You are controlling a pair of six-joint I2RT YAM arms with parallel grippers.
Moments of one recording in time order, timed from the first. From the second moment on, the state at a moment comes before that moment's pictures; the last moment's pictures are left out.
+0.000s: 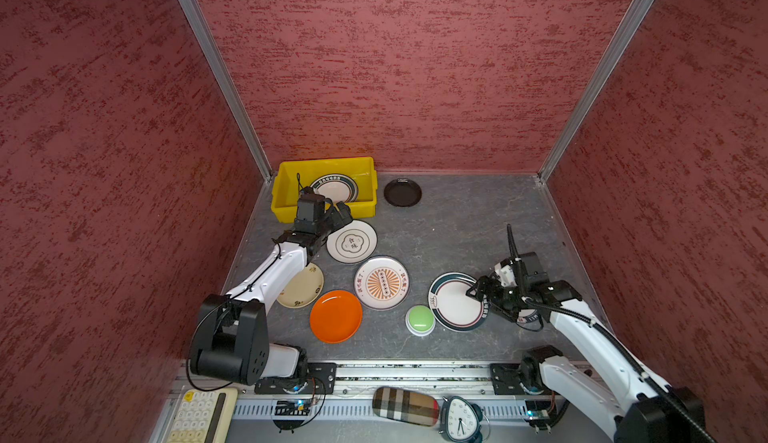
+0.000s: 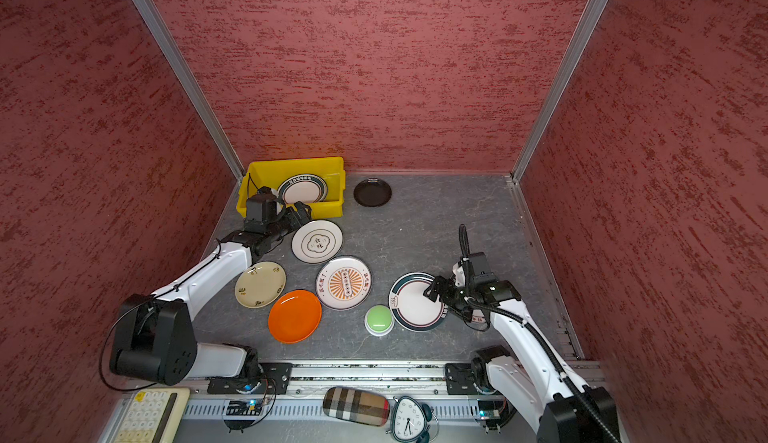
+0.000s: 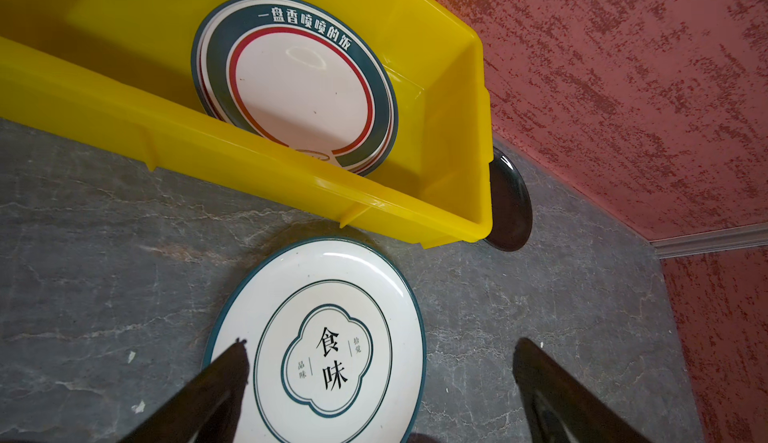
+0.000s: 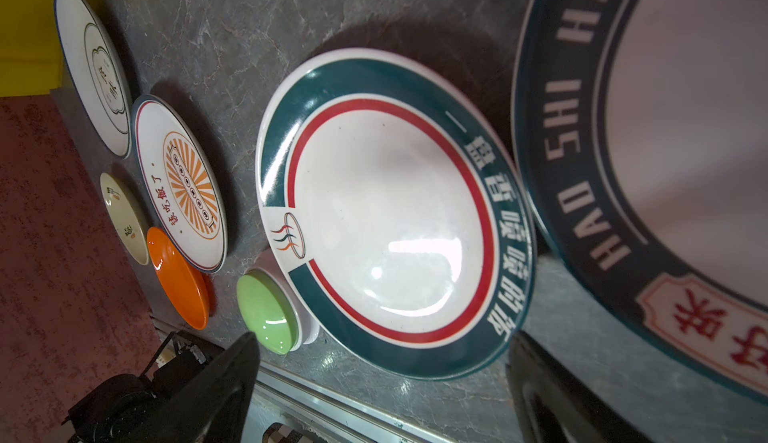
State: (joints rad) left arm -0.16 1.40 0.91 -0.13 0.02 -0.64; right arm 0.23 0.91 0.54 -0.77 -0.45 0.69
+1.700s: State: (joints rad) left arm -0.11 1.42 0.93 -0.12 0.11 -0.68; right arm 0.23 0.90 0.31 -0.49 -0.44 0.84
